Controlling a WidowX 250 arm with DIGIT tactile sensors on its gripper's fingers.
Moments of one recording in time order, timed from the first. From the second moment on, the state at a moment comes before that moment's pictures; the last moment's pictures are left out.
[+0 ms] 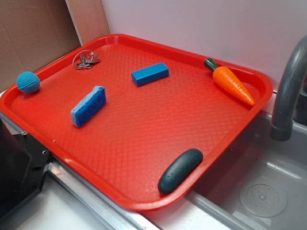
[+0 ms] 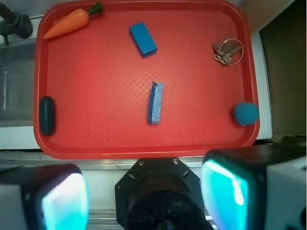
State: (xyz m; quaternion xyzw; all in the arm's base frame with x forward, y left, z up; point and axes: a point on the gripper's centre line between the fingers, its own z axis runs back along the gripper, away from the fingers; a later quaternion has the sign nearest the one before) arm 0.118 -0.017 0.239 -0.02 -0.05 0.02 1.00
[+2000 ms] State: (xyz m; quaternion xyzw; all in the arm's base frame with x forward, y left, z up) arm 0.159 0.009 0.069 0.02 0.11 0.06 0.99
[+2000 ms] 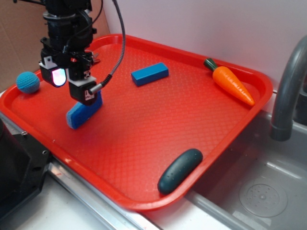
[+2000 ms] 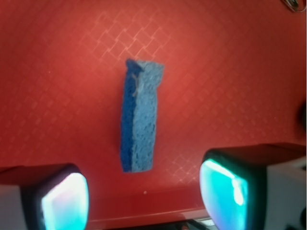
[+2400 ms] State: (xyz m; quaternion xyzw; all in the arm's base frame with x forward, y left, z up) arm 0.166 0.022 0.032 0.06 0.12 0.07 0.99
